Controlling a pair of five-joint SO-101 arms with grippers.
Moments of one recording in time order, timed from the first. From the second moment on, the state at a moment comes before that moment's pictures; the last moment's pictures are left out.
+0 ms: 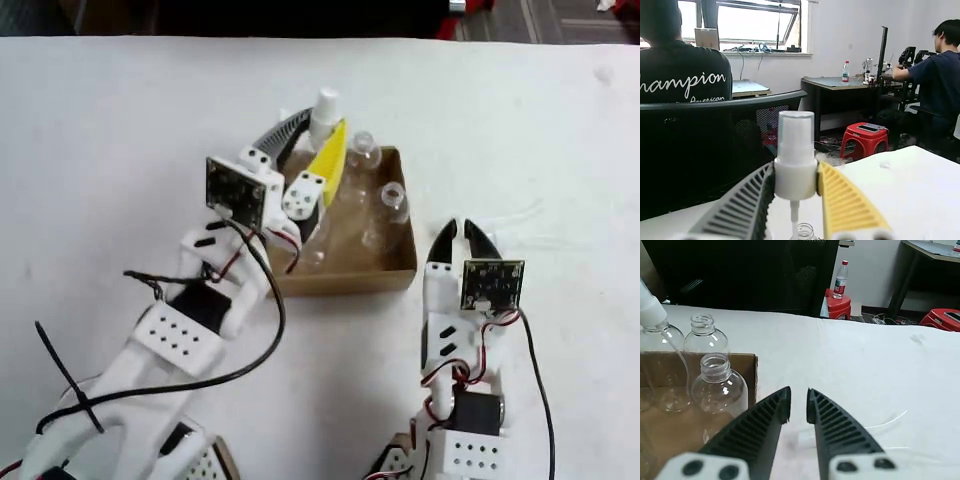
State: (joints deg) left arm 24.0 -40.0 56.9 -11.7 2.9; right arm 2.9 -102.7 96.4 26.0 9.3
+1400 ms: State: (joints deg) left arm 25.4 -40.7 58.7 -8.5 3.0; right arm 2.8 -102.7 96.4 26.0 9.3
